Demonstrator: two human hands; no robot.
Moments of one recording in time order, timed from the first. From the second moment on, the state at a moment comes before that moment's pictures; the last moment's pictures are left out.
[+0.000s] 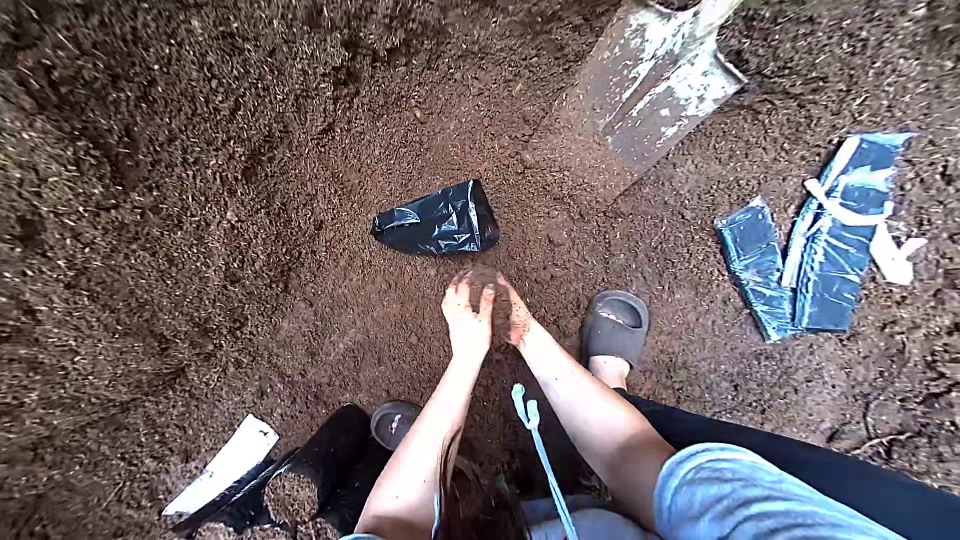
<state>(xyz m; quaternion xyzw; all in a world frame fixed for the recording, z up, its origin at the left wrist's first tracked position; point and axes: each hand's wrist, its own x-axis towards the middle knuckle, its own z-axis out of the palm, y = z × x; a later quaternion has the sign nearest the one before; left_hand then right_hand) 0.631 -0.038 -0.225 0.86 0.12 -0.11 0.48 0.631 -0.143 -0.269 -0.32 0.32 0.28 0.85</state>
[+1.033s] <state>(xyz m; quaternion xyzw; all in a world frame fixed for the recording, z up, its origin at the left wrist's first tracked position) 0.767 0.106 -0.065 0.91 0.05 -0.16 0.38 0.796 -0.070 -0.068 -0.64 -0.12 0.11 0.75</state>
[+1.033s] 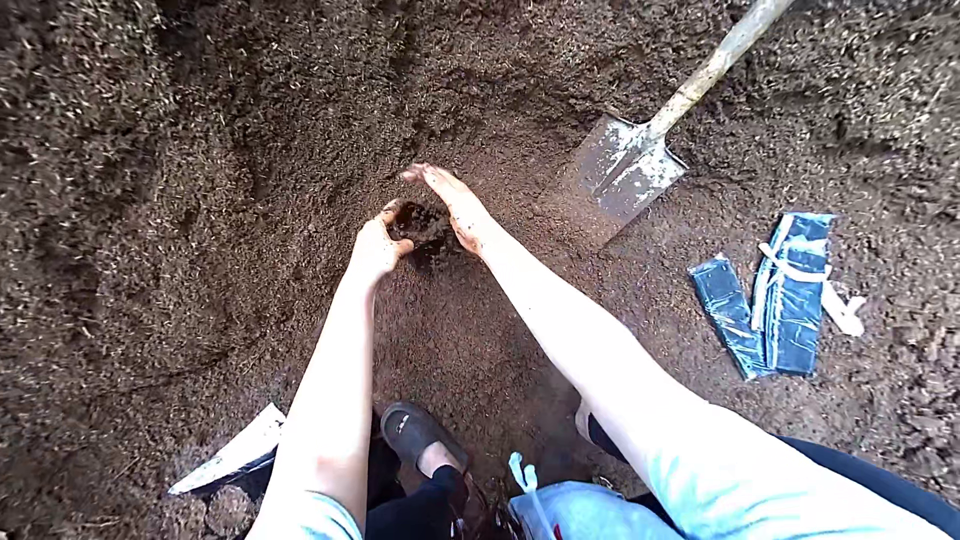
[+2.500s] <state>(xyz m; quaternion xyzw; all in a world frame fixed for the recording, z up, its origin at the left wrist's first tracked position) 0.784 0.095 -0.080 0.93 0.09 -0.20 0.28 0.809 -0.044 -0.105 -0.37 0.10 0.10 0.92</state>
